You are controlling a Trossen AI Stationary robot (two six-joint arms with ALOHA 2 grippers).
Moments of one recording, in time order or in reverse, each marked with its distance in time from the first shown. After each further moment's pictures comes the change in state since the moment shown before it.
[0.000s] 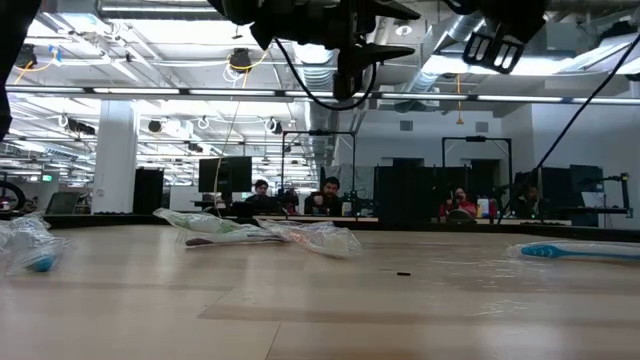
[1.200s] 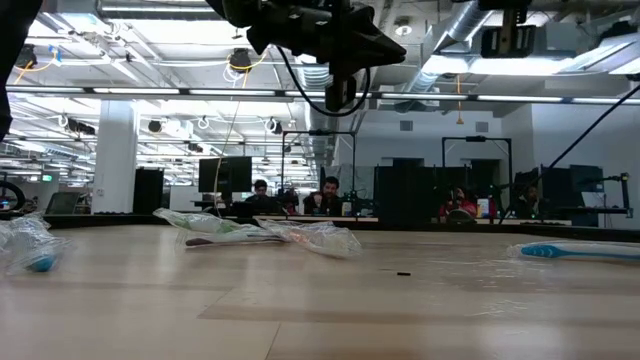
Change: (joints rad) left arm 0.020 0.000 0.000 -0.117 0.017 0.131; right arm 0.069 -0.227 0.000 0.042 0.651 0.539
